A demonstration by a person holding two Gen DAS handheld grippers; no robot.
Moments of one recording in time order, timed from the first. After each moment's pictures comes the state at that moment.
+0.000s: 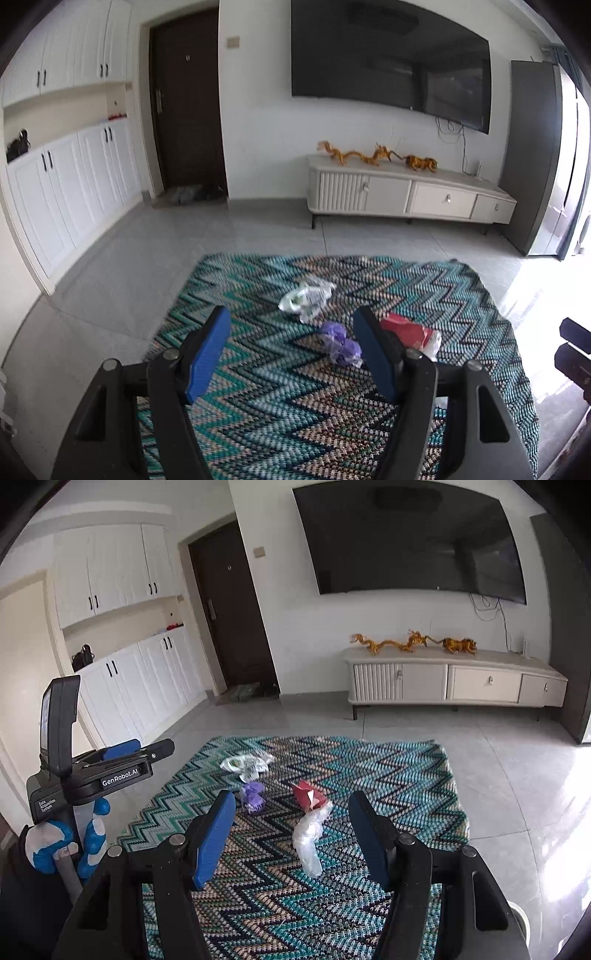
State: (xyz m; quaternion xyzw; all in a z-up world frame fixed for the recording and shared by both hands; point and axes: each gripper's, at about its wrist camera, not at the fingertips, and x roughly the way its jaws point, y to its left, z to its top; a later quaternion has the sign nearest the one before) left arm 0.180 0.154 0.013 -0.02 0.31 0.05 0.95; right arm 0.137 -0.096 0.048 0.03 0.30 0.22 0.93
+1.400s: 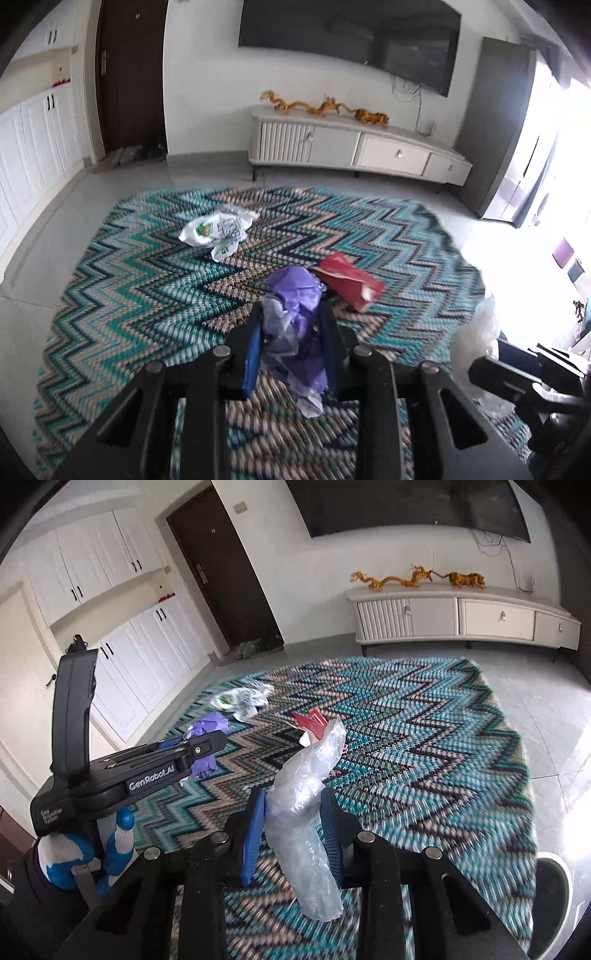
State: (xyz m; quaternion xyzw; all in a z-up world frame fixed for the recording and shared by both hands) left arm 0.189 0.113 -0.046 -0.03 0.38 -0.07 0.92; right arm 0.149 -0.088 -0.019 0.07 0.39 0.24 0.89
